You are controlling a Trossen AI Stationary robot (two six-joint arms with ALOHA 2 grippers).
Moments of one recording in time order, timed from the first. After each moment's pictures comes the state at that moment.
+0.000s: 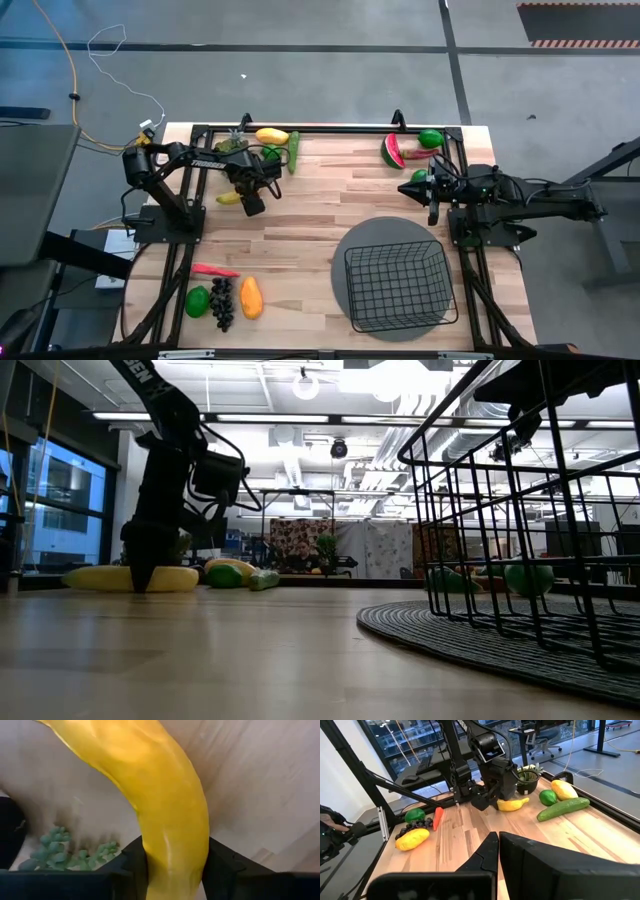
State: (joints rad) left arm 0.54 1.64 0.83 -0.89 -0.17 -0.04; right arm -0.03 0.47 0.49 -0.18 0.09 0.28
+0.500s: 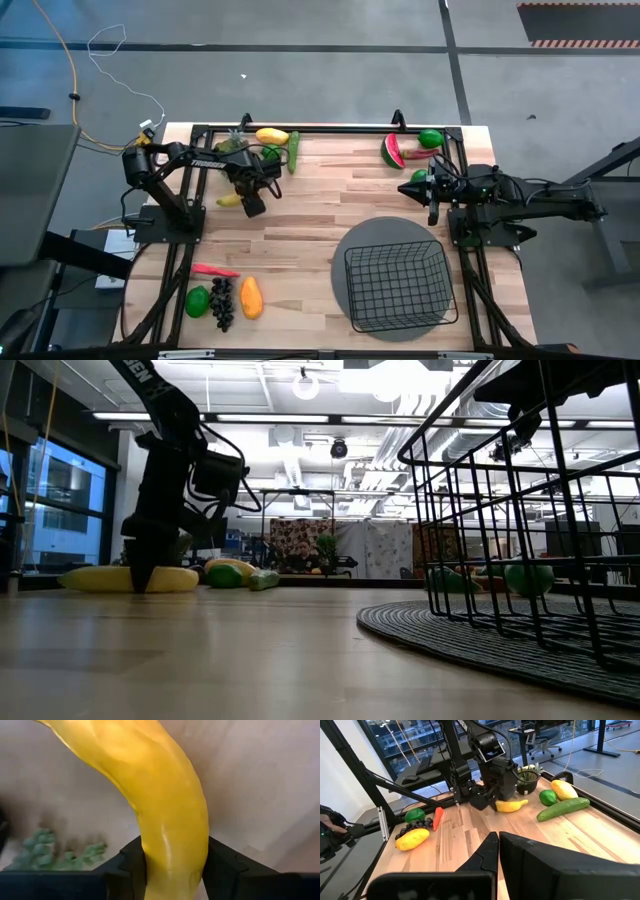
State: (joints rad) left arm 0.54 1.64 0.83 -0.89 -0.08 -0.05; right arm -0.03 0.47 0.49 -0.18 0.09 0.28
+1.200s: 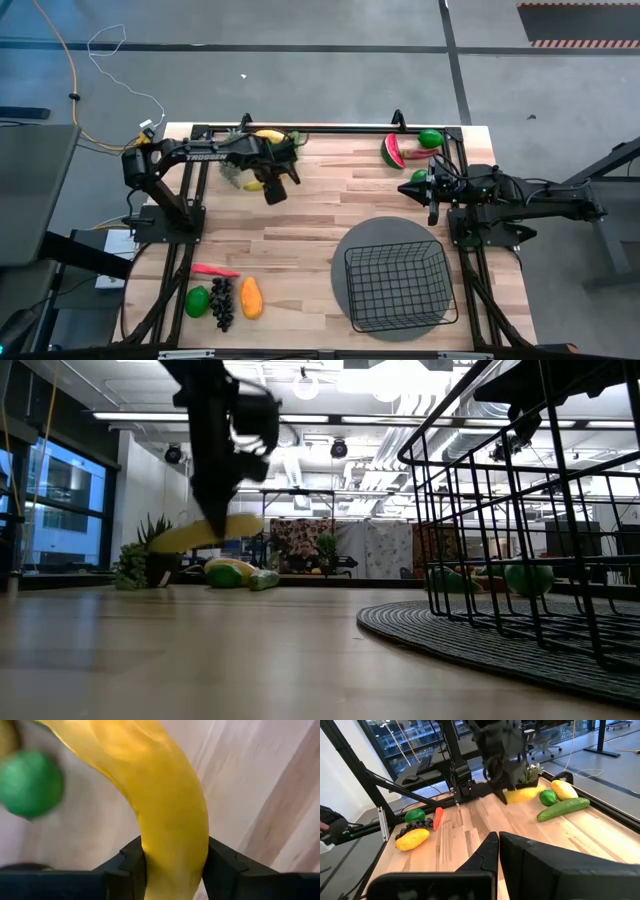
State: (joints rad) left arm 0.49 1.62 1.16 -0.93 -0.09 -0.01; right arm -0.03 0.47 0.49 -0.18 0.09 0.28
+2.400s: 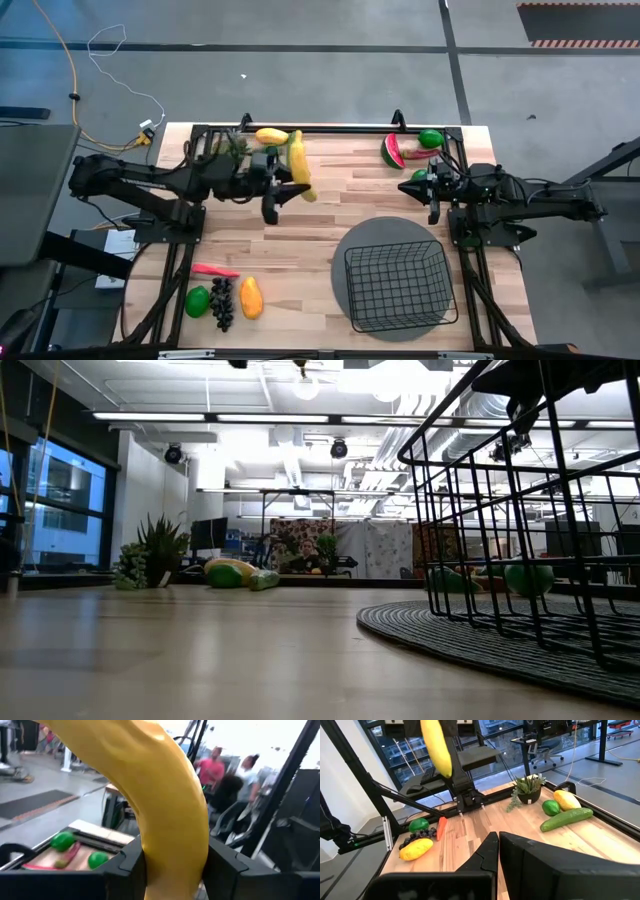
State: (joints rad) left arm 0.05 1.13 0.88 0.32 -0.15 -0.26; right arm -0.03 0.47 0.49 -0.12 0.09 0.28
